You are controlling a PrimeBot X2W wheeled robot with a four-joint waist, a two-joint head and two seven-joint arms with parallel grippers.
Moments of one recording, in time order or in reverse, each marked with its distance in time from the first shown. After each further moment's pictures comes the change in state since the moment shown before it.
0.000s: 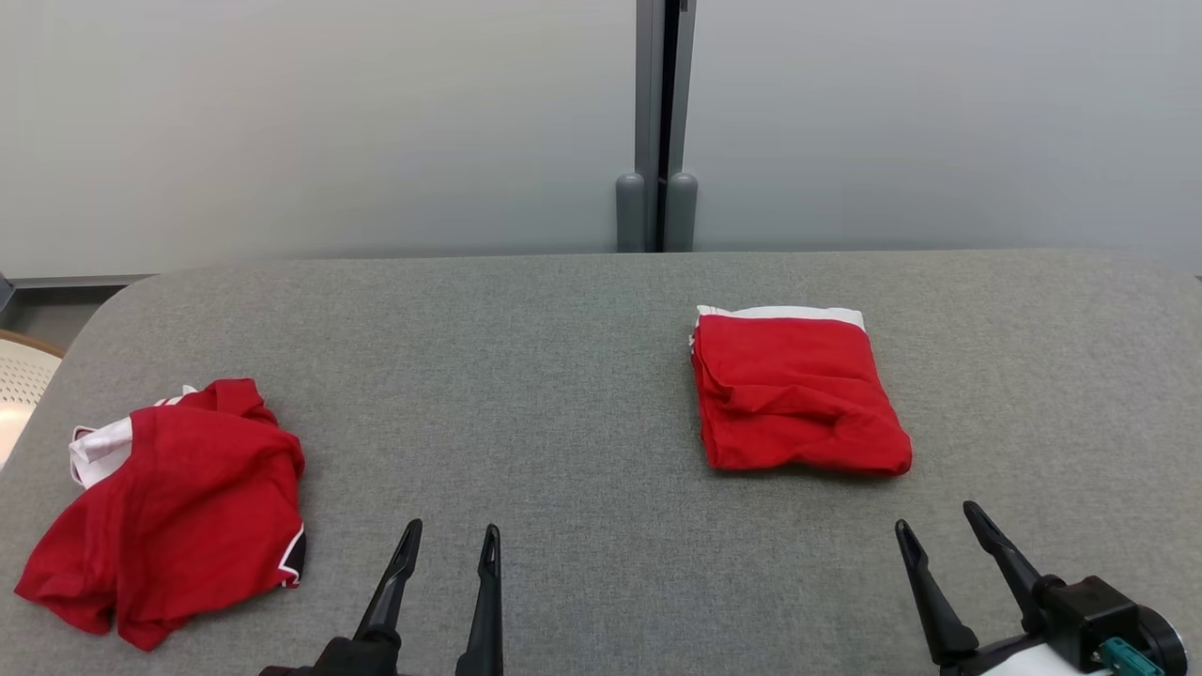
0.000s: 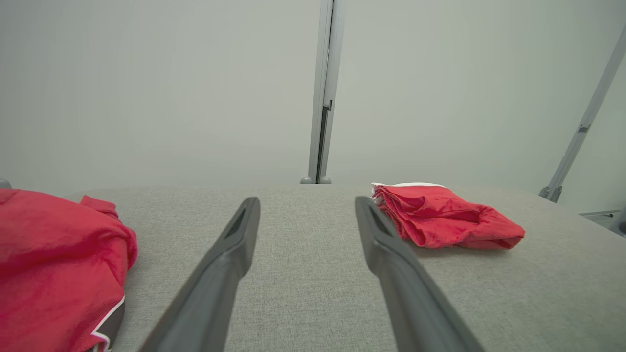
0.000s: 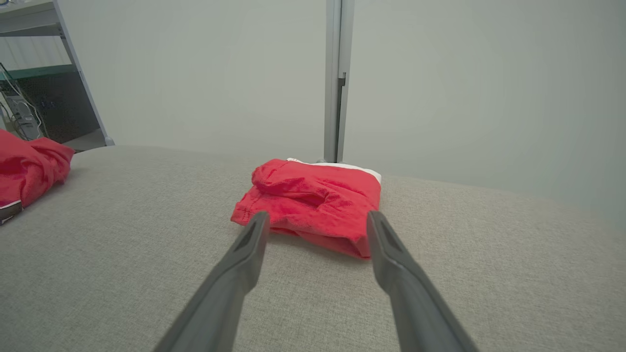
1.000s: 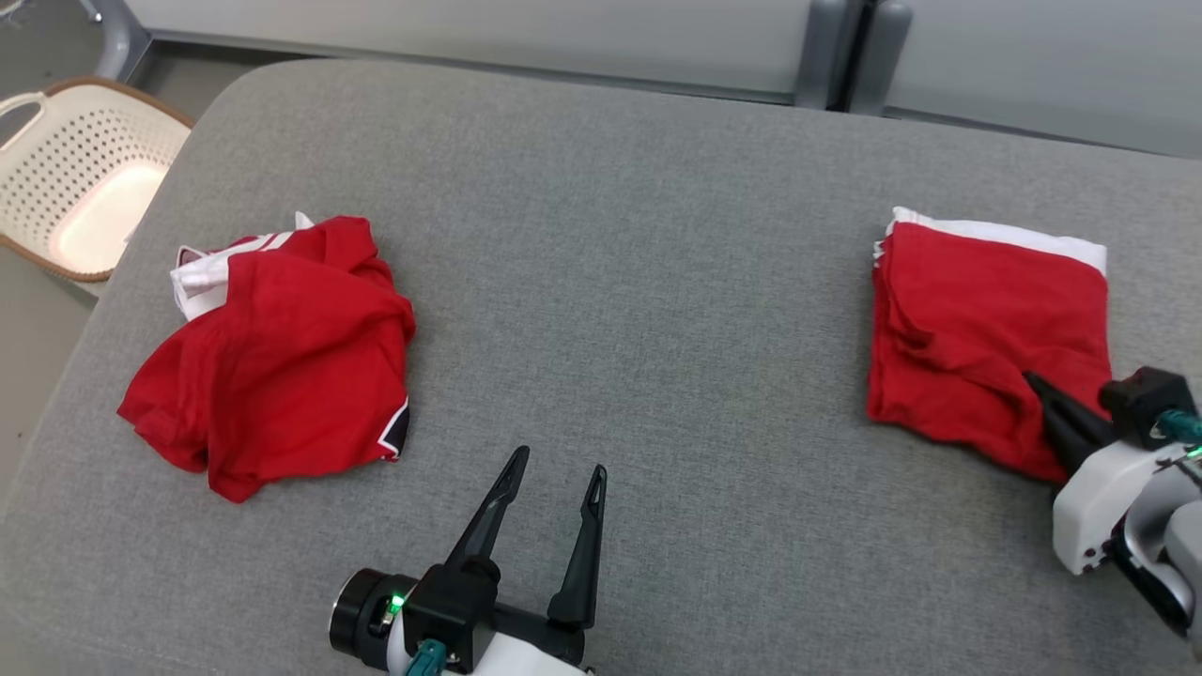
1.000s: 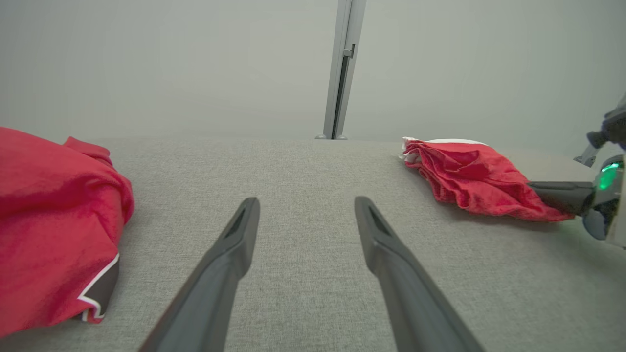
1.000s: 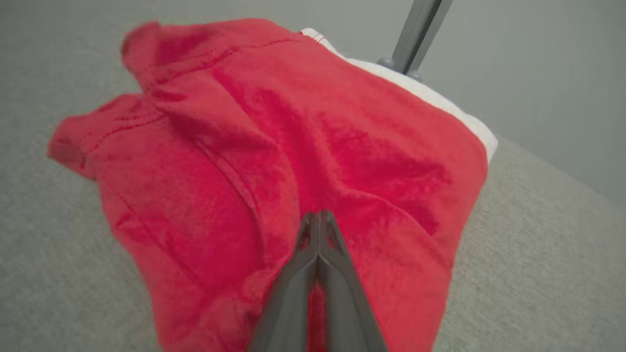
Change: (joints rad) left arm -0.182 0.000 -0.183 0.044 -0.029 0.007 0.000; right arm -0.616 -0.355 0.617 0.505 0.382 0.000 0.015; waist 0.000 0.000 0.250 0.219
